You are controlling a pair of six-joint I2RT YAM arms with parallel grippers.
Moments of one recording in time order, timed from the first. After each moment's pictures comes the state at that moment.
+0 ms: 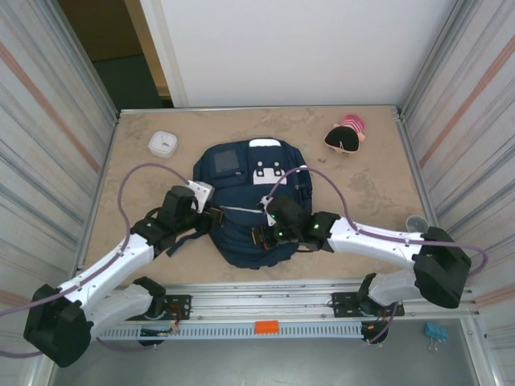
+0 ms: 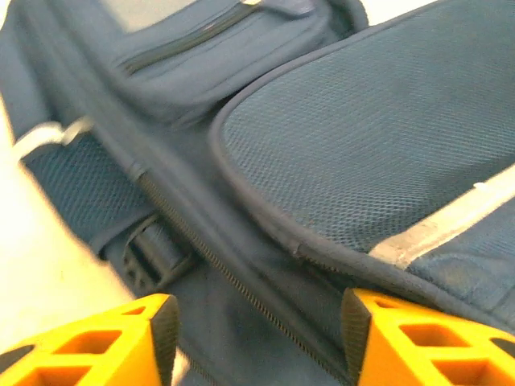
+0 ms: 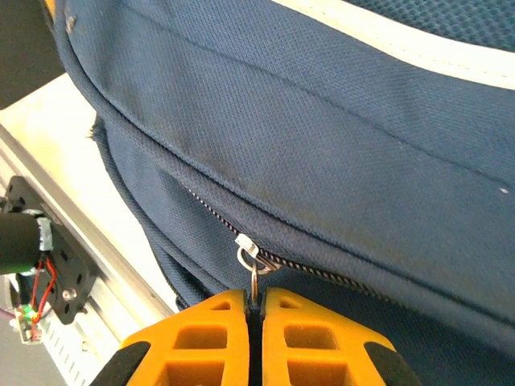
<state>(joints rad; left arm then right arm) -0.54 0.95 0.57 -0.35 -0.01 -0.14 1.02 1.34 0.81 -0.29 -0.13 0.67</state>
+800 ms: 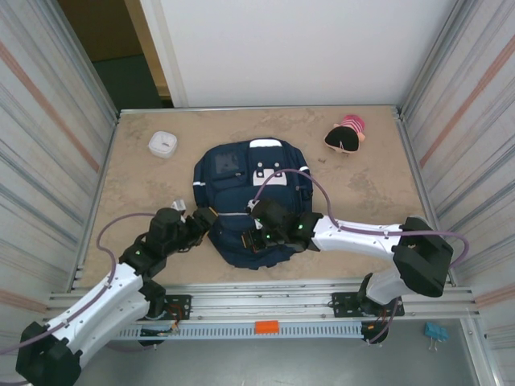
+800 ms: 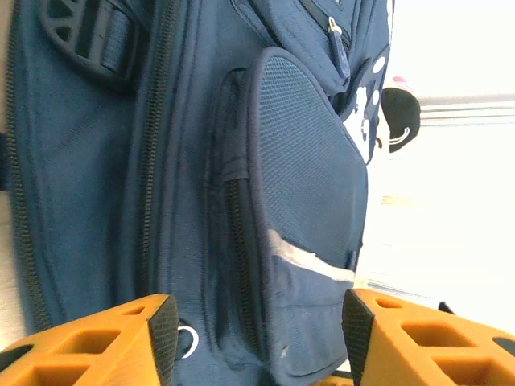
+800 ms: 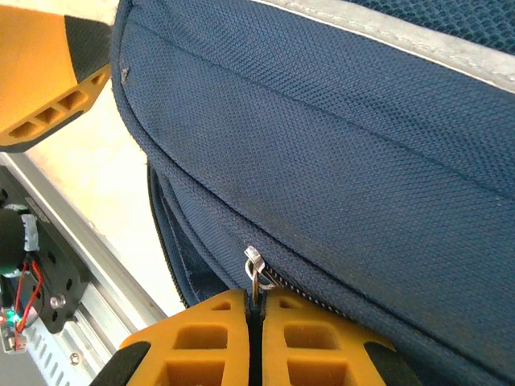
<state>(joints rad) -0.55 0.68 0.33 -0.17 0.14 -1.29 1.08 1.46 0.88 -0.26 -0.11 0.67</state>
